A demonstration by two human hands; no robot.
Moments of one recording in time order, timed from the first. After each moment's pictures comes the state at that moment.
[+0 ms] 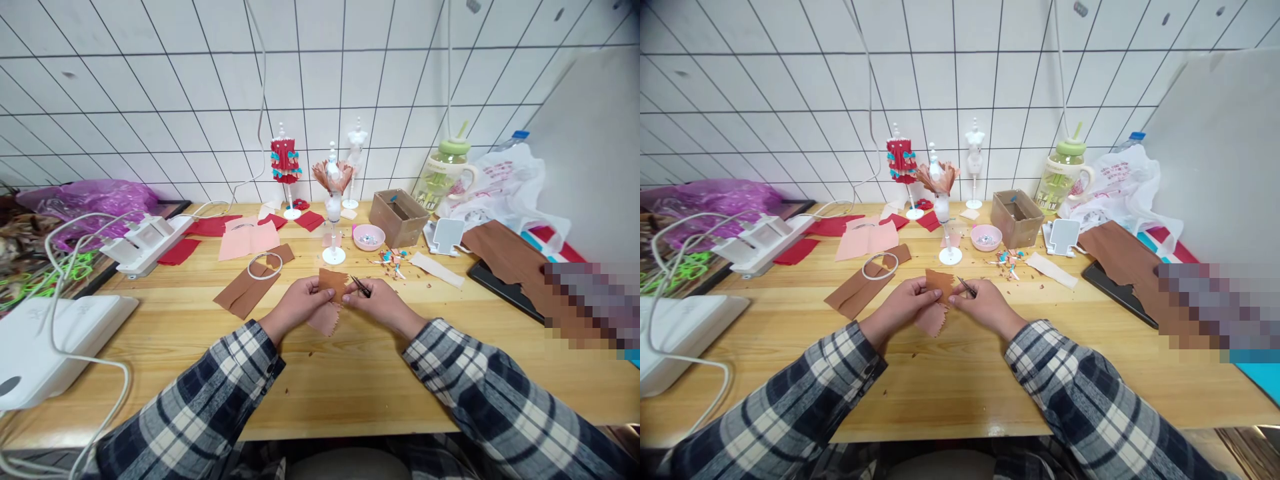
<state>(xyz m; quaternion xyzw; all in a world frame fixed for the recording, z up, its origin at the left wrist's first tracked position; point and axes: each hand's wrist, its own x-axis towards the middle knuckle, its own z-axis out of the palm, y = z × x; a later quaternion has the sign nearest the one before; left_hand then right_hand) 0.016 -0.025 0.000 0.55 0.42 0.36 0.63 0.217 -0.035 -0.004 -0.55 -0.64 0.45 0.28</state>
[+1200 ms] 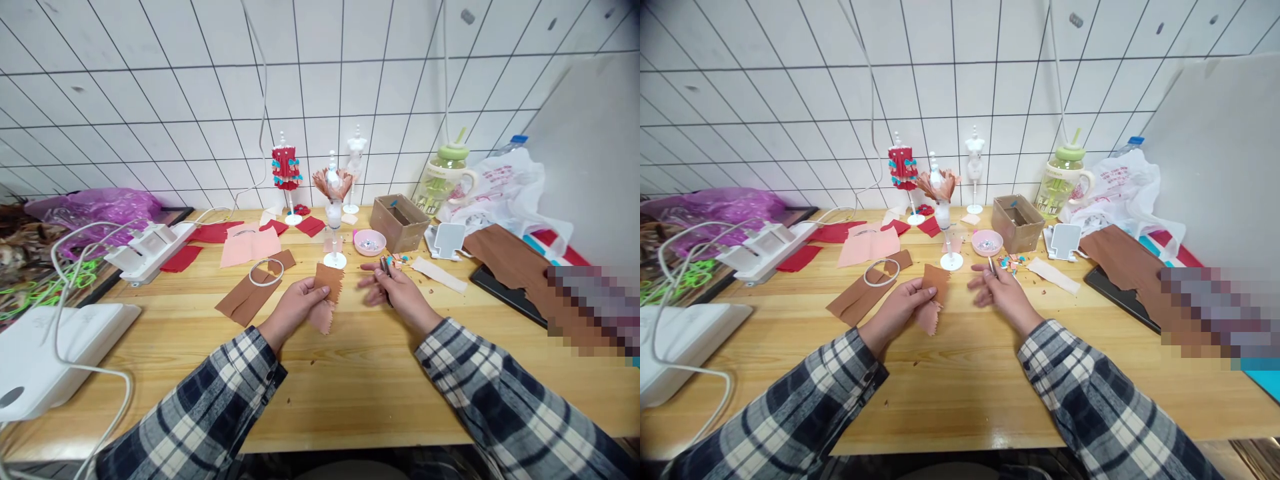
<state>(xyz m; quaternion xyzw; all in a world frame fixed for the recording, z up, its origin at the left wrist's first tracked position) 0.017 -0.027 0.014 0.45 0.41 0.41 0.68 0.240 -0.020 0.002 -0.51 -0.52 0.54 0.42</state>
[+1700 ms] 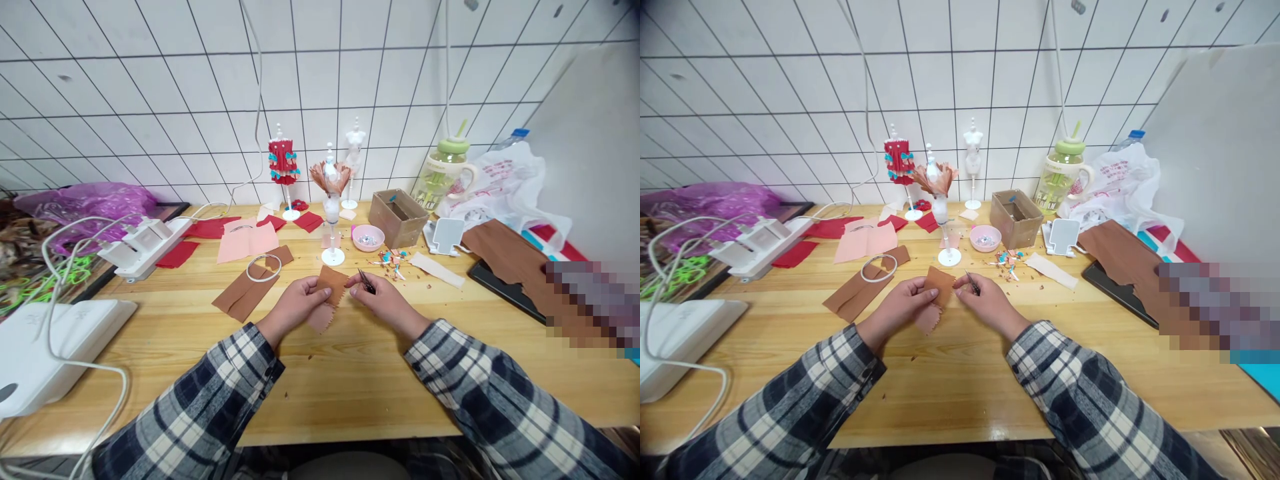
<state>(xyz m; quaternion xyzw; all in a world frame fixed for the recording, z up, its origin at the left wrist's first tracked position) 0.016 -0.027 0.010 0.51 0.43 0.36 0.65 0.223 -0.035 0.008 -0.52 -0.64 0.46 0.33</state>
